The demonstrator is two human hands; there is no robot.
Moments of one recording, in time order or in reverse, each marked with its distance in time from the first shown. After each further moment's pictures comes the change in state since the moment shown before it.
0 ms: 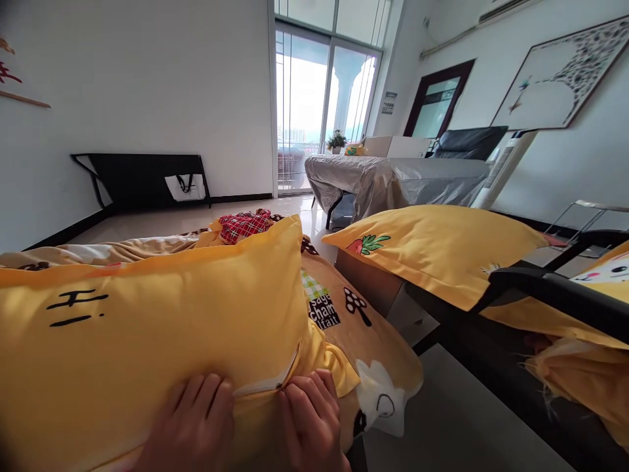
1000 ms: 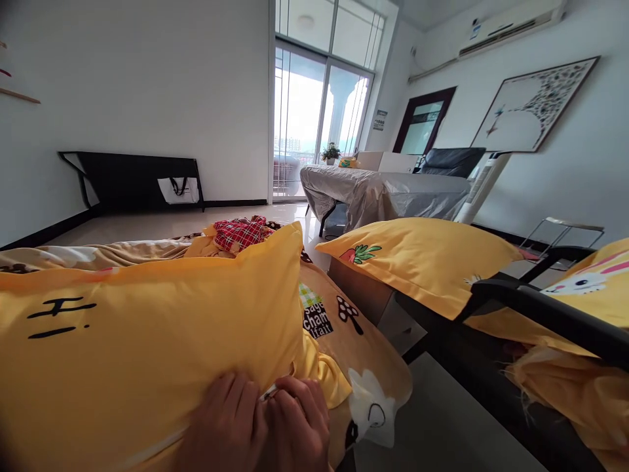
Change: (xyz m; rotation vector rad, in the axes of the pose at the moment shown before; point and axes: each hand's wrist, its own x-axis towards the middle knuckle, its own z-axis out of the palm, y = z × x) left_hand 0.022 0.034 0.023 -0.190 0.095 -0.059; right_hand -0.012 0.005 0.008 -0.056 0.061 0.057
